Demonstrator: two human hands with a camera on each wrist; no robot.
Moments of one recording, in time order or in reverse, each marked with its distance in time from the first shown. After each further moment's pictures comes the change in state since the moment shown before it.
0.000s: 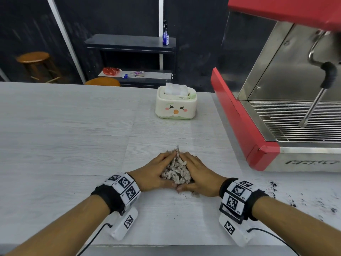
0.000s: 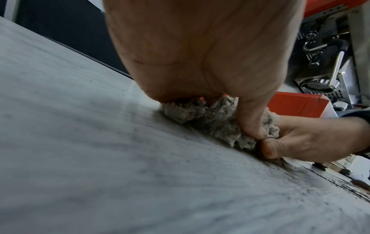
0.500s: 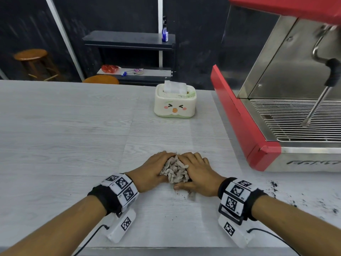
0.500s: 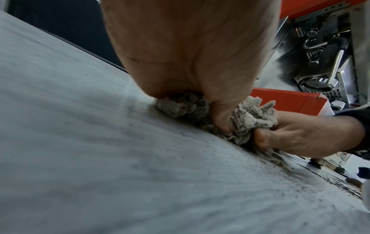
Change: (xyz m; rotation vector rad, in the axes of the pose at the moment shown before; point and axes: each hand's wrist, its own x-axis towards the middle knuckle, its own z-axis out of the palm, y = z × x) left_hand 0.006 -0.012 0.005 0.052 0.141 0.066; right_hand 0.007 0.008 0.003 -0.241 0.099 0.014
